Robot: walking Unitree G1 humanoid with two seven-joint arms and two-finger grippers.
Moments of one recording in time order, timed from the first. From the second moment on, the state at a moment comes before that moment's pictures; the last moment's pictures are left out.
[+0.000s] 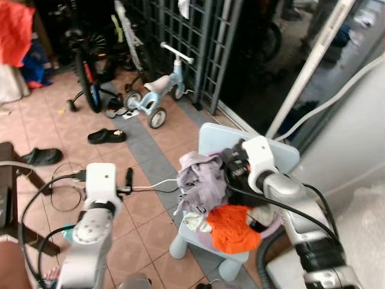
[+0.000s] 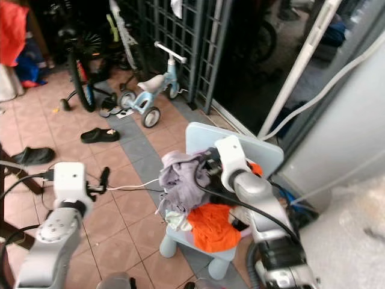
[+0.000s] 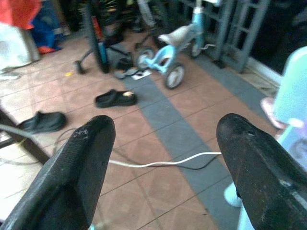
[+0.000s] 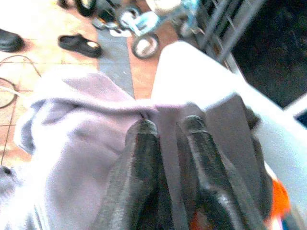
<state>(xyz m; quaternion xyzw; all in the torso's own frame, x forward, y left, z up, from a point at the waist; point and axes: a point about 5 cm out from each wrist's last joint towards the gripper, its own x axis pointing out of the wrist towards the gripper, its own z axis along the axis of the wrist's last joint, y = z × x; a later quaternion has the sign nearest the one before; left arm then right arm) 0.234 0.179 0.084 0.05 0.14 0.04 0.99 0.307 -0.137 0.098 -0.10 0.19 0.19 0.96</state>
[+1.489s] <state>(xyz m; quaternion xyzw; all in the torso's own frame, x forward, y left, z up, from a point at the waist) 0.213 0.178 0.088 0.06 0.16 0.04 0.98 0.307 -0.159 0.009 -0.03 0.36 0.02 0.93</state>
